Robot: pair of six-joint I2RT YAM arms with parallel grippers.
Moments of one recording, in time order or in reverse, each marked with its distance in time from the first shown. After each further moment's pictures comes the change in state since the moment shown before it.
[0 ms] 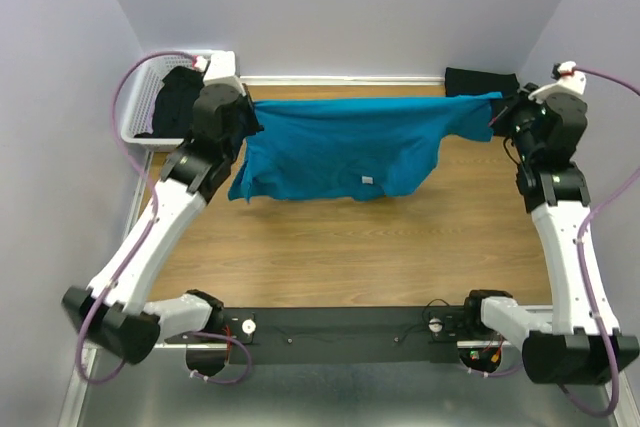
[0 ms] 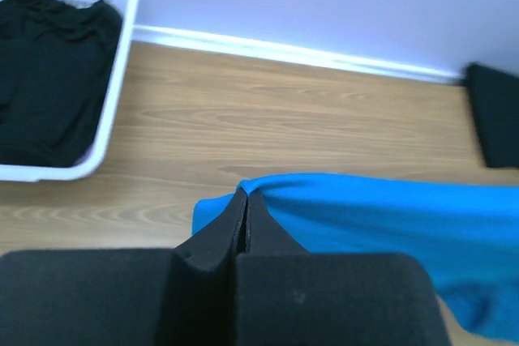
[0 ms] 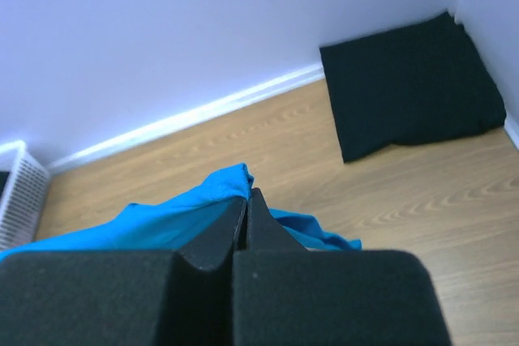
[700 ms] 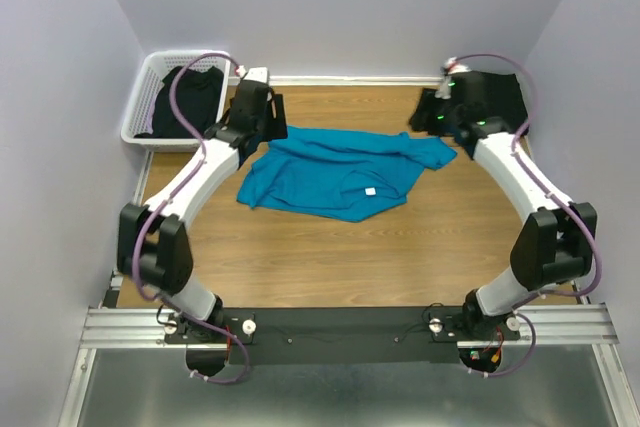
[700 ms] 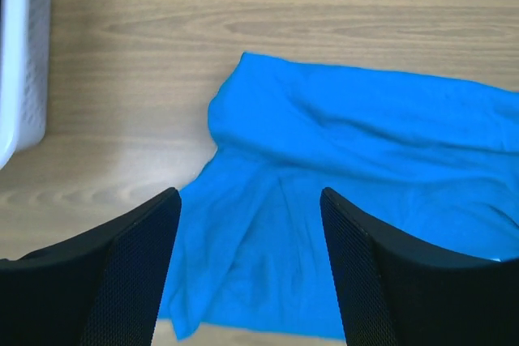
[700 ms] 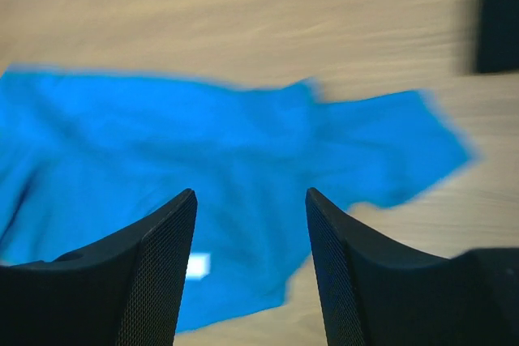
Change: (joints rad) left arm 0.108 0.490 0.078 0.040 0.145 0.055; right arm 0.158 0.563 0.183 -0.089 -0.059 -0.095
